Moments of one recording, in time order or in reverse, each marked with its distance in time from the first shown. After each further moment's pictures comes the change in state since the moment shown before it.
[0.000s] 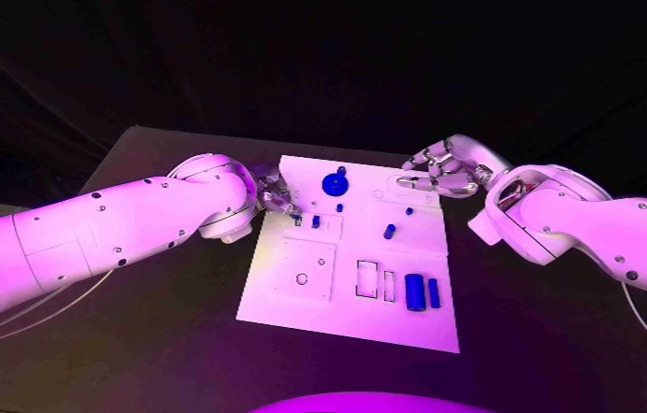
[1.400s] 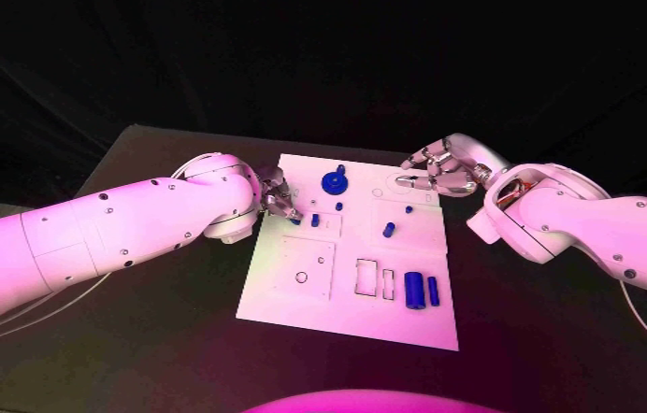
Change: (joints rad) left arm -0.005 0.019 0.002 0.003 -0.049 0.061 -0.041; left_hand -0.032 -0.013 0.047 -0.019 0.000 0.002 -0.002 0.039 0.015 0.004 -0.003 0.004 0.000 -0.004 -0.004 0.000 0.000 0.000 0.000 -0.007 0.000 0.000; right arm -0.003 0.001 0.000 0.000 0.000 0.000 0.003; right_hand 0.000 0.000 -0.003 -0.003 0.000 0.000 0.000 0.000 0.000 0.000 0.000 0.000 0.000 0.000 0.000 0.000 0.000 0.000 0.000 0.000 0.000 -0.001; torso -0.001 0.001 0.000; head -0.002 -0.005
